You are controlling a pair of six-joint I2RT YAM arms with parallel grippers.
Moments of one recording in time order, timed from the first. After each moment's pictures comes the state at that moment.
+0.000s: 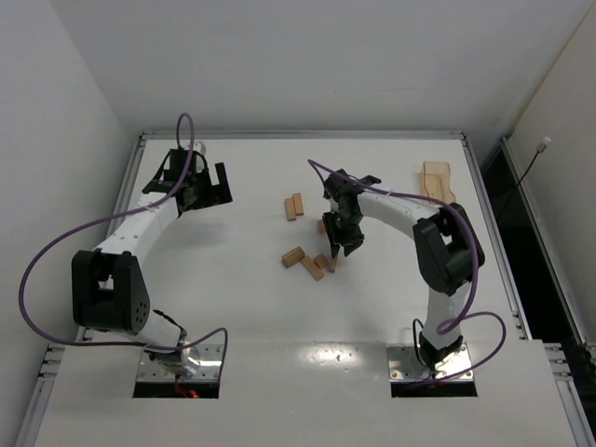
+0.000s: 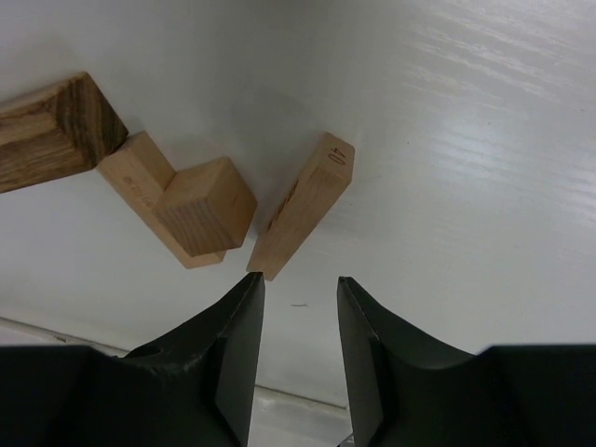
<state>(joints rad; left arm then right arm) -0.08 1.50 1.14 -0.43 0.03 -0.30 0.52 1.90 1.32 -0.83 -0.11 0.31</state>
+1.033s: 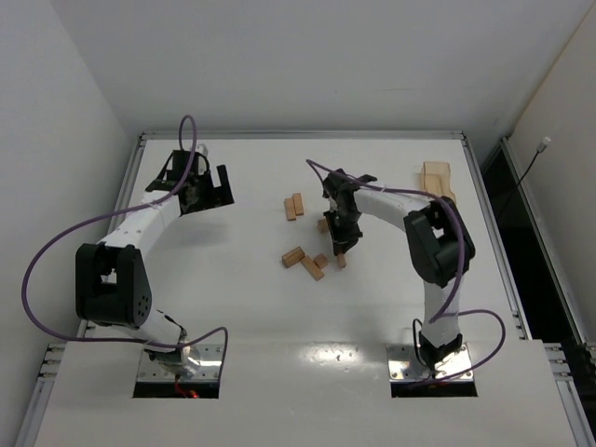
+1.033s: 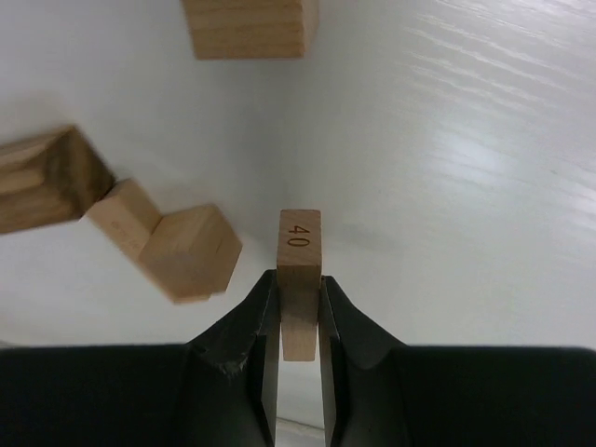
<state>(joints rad) -0.08 1.54 1.14 -0.43 0.04 -0.32 0.50 2.01 1.37 -0.81 -0.09 0.28</state>
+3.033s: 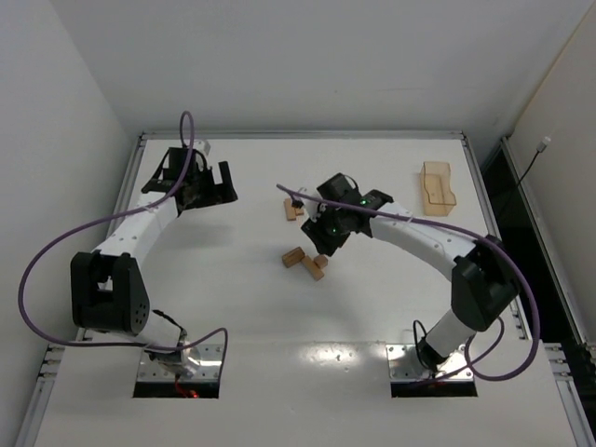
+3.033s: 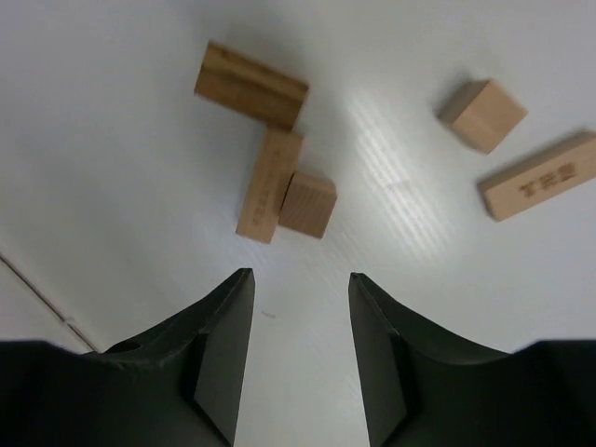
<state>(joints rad) -0.09 1.49 1.15 -0.43 0.13 -0.28 0.67 1.61 1.23 -0.62 -0.17 -0.22</state>
